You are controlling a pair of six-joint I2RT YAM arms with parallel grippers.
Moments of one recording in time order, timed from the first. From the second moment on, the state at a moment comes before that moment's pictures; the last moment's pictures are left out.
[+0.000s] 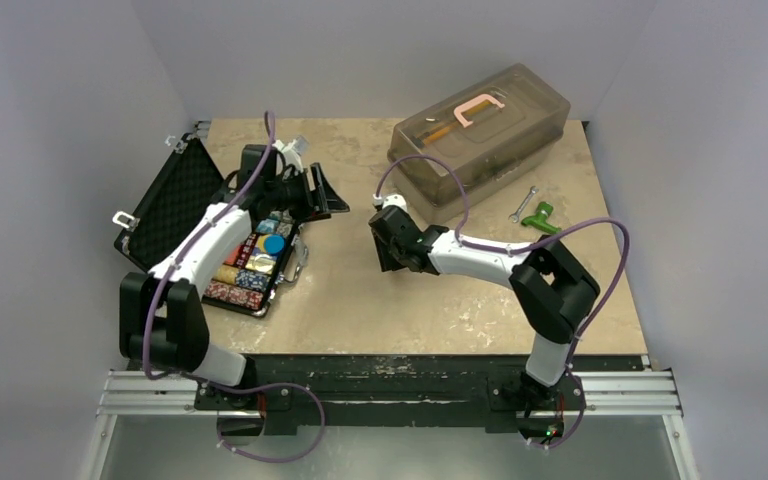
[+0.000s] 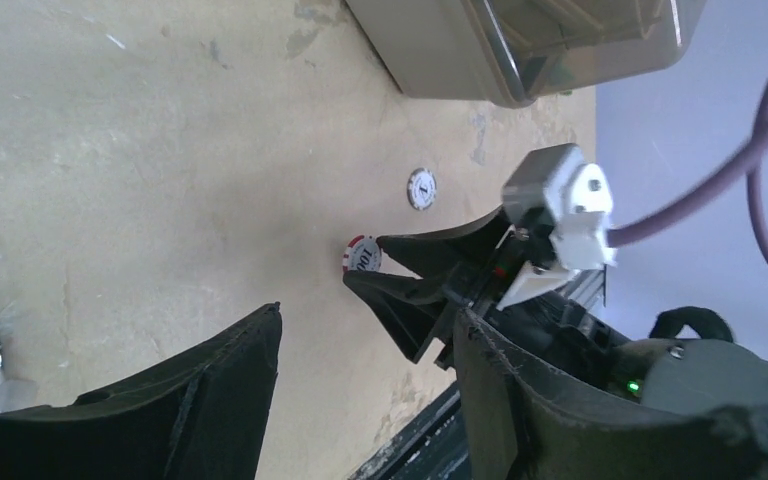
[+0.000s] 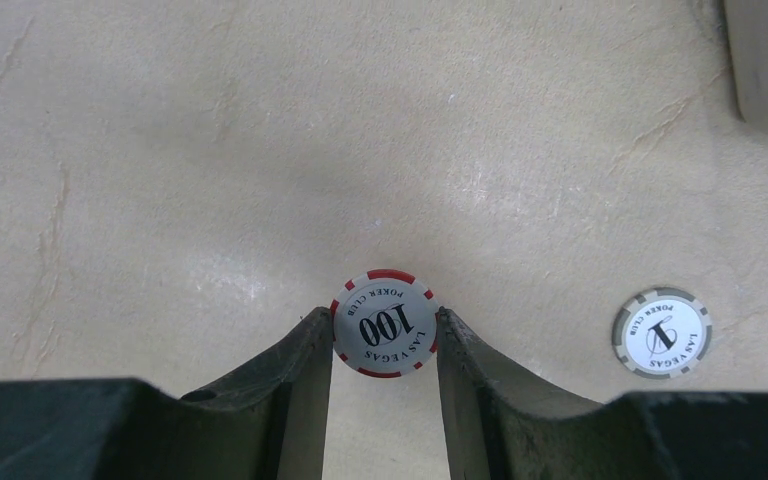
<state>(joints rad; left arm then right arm) -0.20 1.45 1.12 -0.36 0.59 -0.54 0.86 1.81 1.16 -0.30 0.31 0.46</state>
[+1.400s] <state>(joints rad) -0.38 1.98 1.28 -0.32 1.15 -0.54 0.86 1.60 1.12 -0.30 0.22 0.38</state>
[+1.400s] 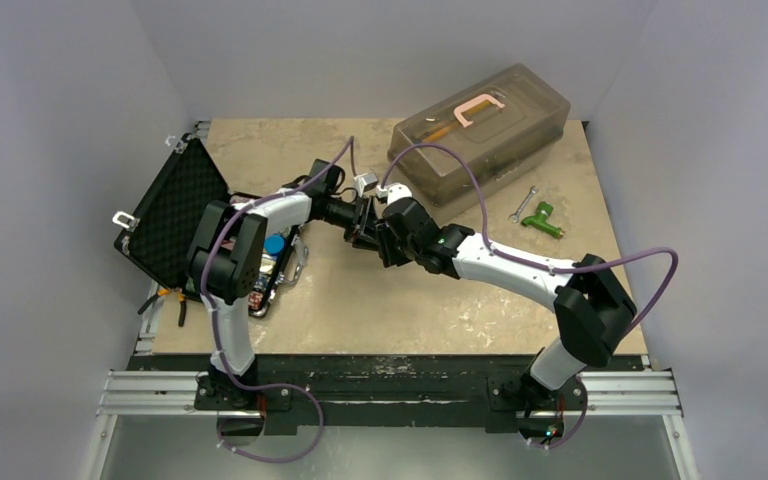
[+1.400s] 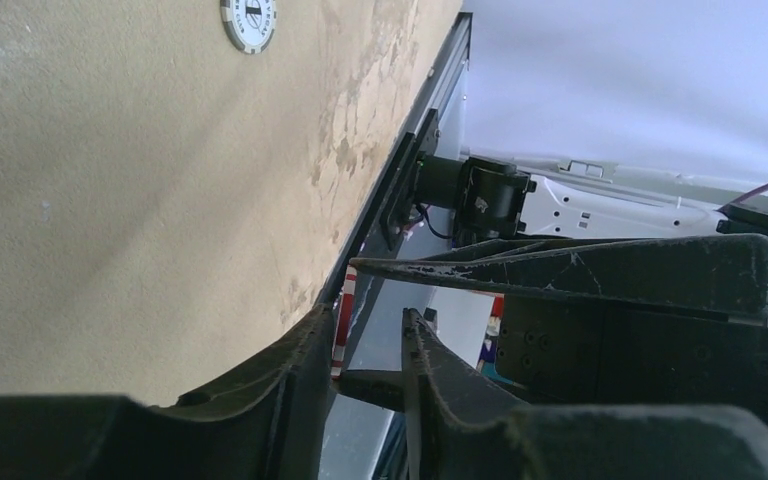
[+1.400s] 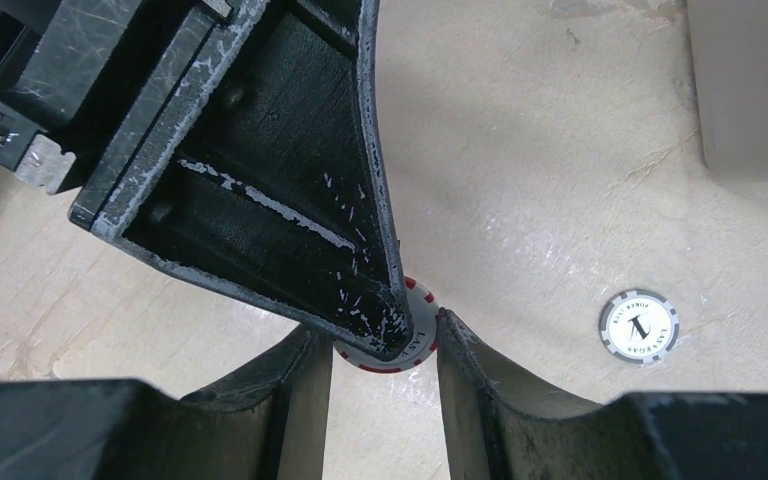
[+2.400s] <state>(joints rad) -0.41 1.34 1.04 -0.73 0.24 -0.14 0.86 1.33 0.84 -0.29 0.29 0.35</state>
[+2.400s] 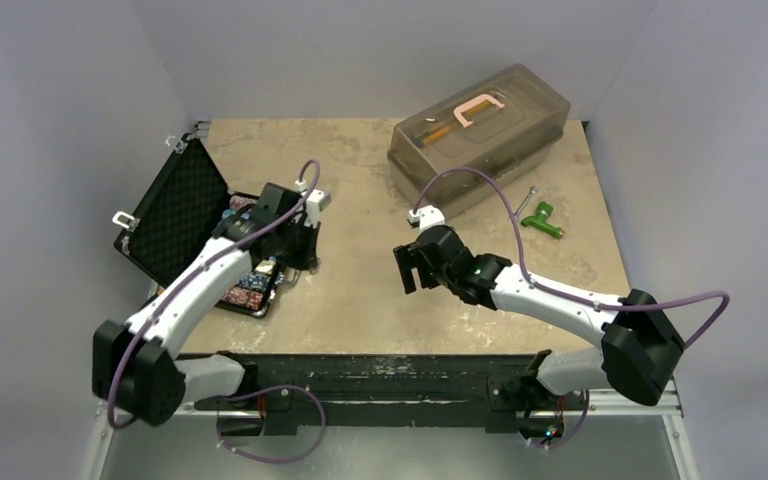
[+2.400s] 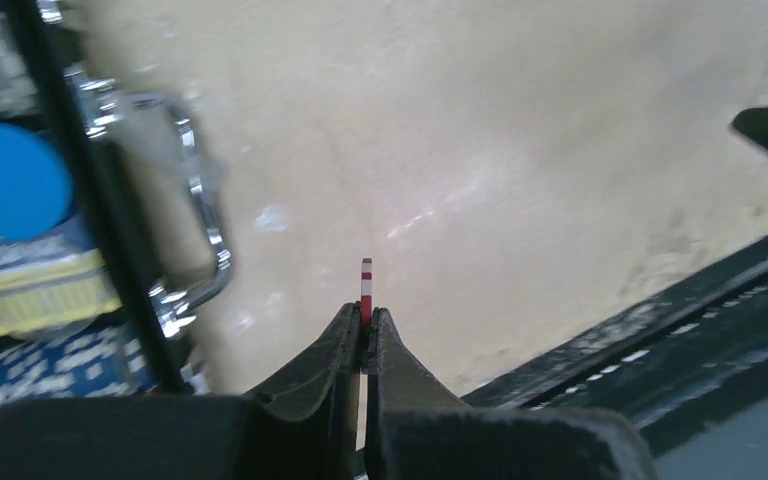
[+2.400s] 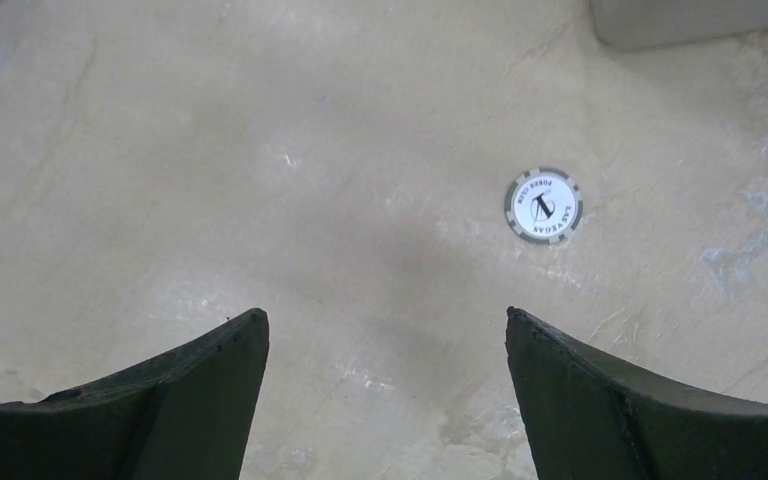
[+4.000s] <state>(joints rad) -0.27 1.53 1.09 -1.23 -0.12 0.19 0.86 1.18 0.69 -0.15 0.11 0.37</state>
